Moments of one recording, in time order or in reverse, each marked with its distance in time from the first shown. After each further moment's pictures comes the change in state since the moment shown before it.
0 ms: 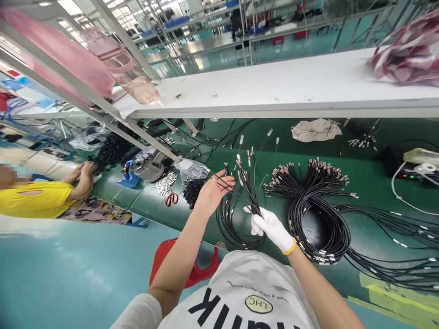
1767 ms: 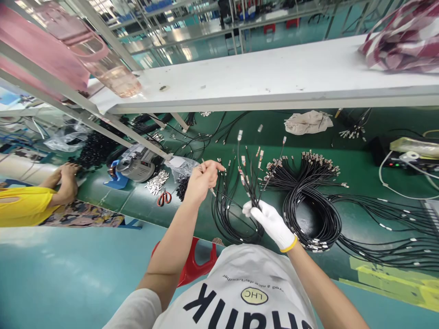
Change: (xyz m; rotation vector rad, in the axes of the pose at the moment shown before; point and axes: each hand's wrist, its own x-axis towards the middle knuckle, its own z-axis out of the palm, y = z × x) left_hand 0.024 0.036 0.042 0.291 0.044 0.033; right_hand -0.009 -0.026 0.003 -0.192 0.185 -0.080
